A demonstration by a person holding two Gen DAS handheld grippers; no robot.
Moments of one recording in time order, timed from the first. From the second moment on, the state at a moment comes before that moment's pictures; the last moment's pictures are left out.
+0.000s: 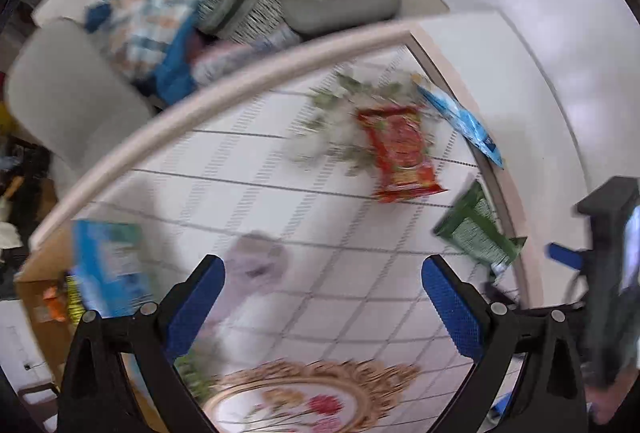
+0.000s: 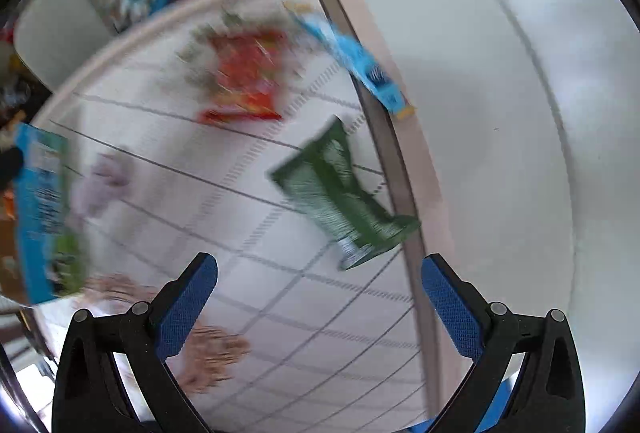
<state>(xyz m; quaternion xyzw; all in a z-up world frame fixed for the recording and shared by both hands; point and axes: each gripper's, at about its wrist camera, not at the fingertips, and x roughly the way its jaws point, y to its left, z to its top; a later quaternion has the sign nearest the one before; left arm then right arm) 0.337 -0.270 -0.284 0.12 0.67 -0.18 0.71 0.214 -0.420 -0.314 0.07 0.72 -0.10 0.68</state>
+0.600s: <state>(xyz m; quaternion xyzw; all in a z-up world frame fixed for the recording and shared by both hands) 0.391 -0.384 -0.410 0.14 0.75 -0.19 0.62 0.236 -0.511 -0.375 0.27 0.71 -0.11 0.64</state>
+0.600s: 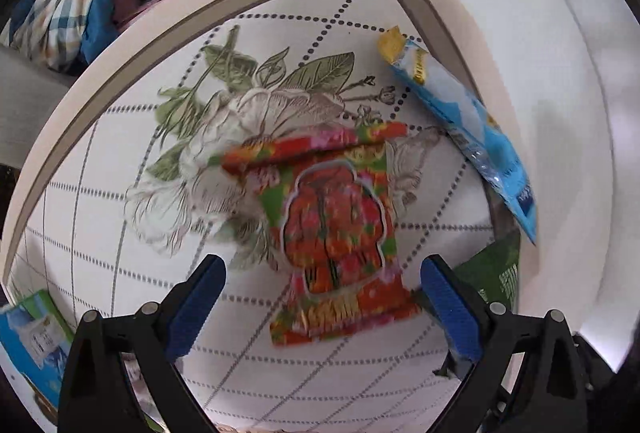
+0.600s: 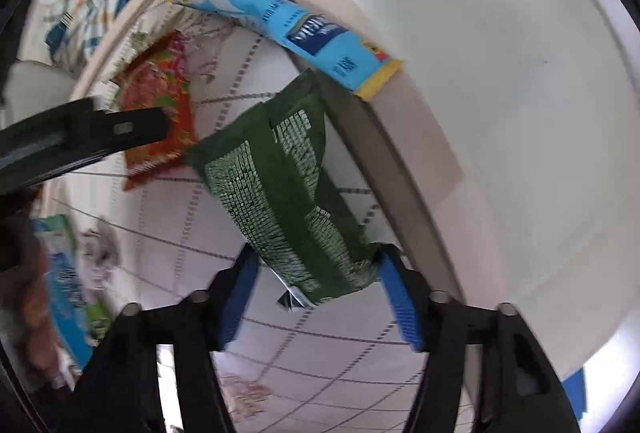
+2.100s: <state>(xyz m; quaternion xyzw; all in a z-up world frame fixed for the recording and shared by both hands) 0.270 0.036 -0.211 -0.05 0.65 -0.12 0.75 0.213 -0.170 -0.201 0.20 0.65 0.07 0.73</state>
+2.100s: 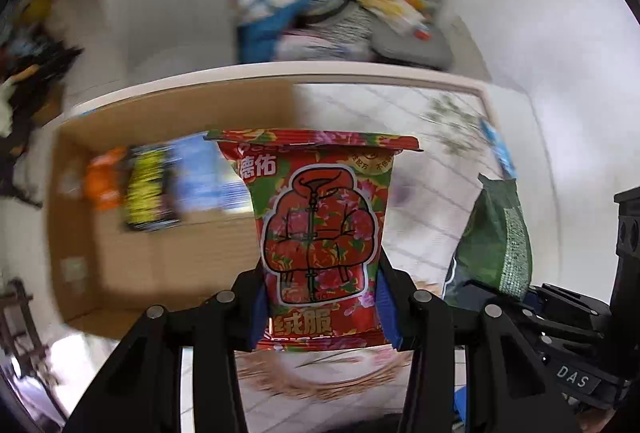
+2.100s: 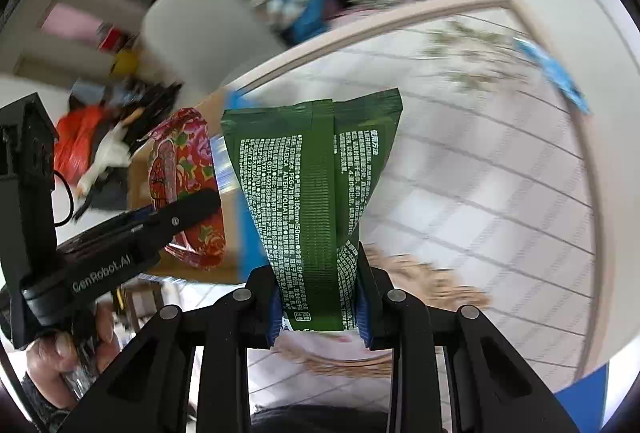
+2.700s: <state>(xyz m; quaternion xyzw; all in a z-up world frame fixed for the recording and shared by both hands) 0.299 0.213 -0.318 -0.06 0.74 -0.04 0.67 0.259 0.081 -0.304 0.15 0.73 0.12 0.65</state>
